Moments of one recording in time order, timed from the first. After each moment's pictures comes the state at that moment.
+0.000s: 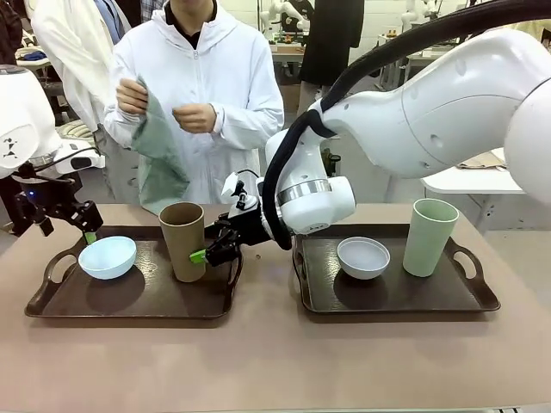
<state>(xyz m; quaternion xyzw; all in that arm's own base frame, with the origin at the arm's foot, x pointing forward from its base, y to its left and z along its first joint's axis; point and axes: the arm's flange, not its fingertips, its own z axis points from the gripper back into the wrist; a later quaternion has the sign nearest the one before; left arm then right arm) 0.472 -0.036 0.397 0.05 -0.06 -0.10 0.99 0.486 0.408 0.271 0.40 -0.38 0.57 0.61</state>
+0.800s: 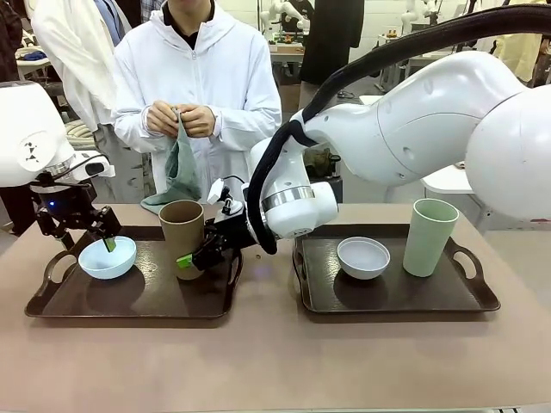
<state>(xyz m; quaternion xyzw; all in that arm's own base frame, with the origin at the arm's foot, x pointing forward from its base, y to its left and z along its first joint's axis) 0.487 -0.047 0.366 -0.02 -0.03 -0.05 1.00 0.494 0.433 0.258 0.41 -0.37 0.57 0.60</state>
